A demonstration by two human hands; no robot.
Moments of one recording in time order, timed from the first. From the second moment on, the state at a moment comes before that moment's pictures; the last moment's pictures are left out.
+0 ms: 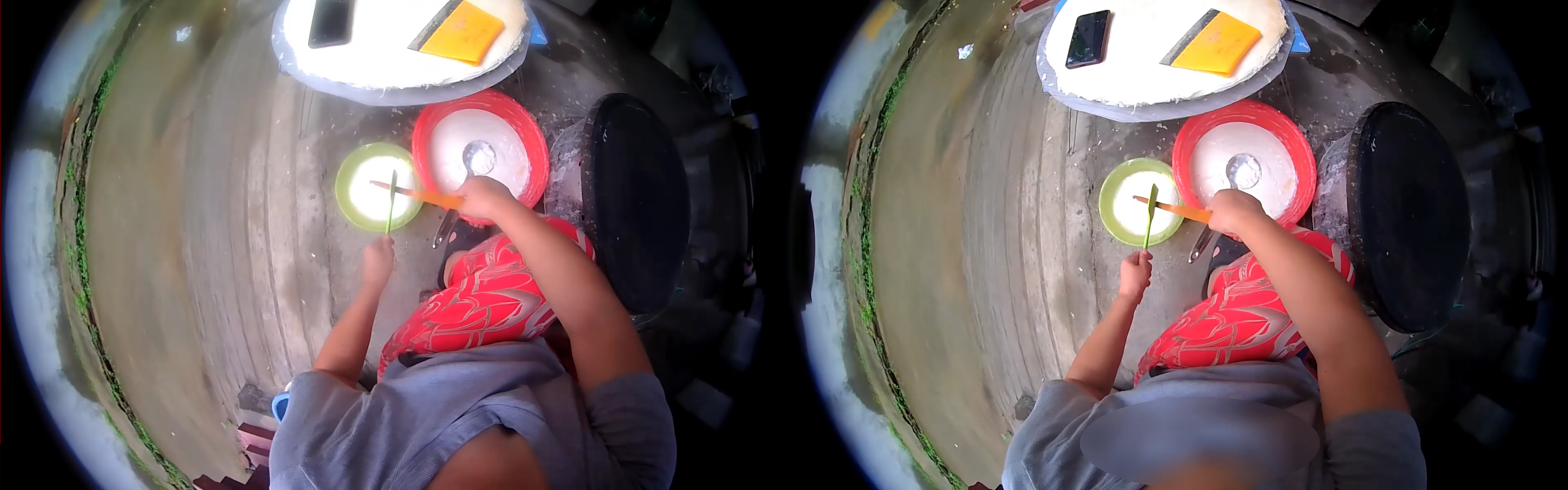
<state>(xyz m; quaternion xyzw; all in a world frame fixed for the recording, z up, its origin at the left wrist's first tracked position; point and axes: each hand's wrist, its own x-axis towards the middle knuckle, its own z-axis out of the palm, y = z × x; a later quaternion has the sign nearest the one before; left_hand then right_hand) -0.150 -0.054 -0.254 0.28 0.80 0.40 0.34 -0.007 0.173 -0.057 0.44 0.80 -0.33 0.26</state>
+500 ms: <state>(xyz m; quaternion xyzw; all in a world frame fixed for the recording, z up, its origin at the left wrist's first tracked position) -0.187 -0.045 -0.318 0.20 0.83 0.38 0.35 -0.007 0.155 -0.016 0.35 0.91 -0.11 0.18</state>
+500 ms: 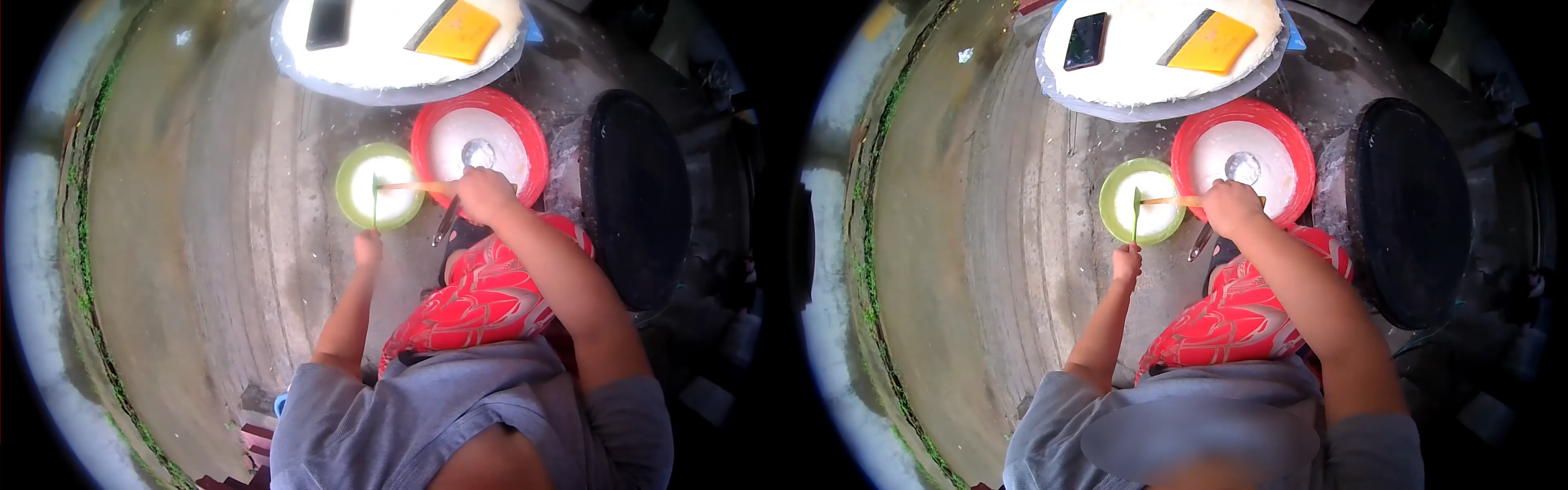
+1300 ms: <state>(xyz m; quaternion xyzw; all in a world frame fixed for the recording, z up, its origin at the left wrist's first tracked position) -0.055 0.140 -0.180 -0.07 0.54 0.35 0.76 0.320 0.084 0.116 0.67 0.59 -0.41 -0.18</state>
